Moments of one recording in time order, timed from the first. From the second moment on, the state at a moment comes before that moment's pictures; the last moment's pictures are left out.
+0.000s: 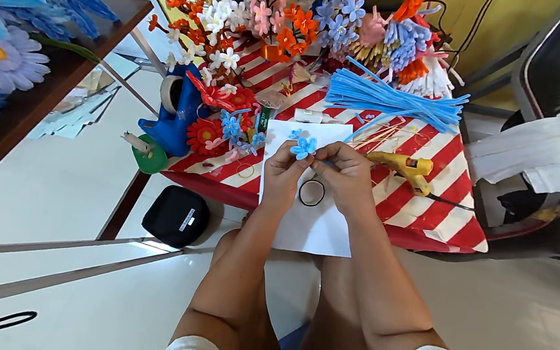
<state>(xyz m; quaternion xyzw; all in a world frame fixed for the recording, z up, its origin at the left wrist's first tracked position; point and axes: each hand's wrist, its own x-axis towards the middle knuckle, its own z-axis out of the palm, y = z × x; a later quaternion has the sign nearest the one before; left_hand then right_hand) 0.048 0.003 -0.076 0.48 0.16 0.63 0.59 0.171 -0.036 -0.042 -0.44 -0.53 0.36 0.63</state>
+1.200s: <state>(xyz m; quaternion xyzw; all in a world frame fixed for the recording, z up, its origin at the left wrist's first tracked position) 0.044 0.008 -0.080 0.56 0.15 0.59 0.56 0.183 -0.035 -0.039 -0.41 -0.46 0.47 0.64</state>
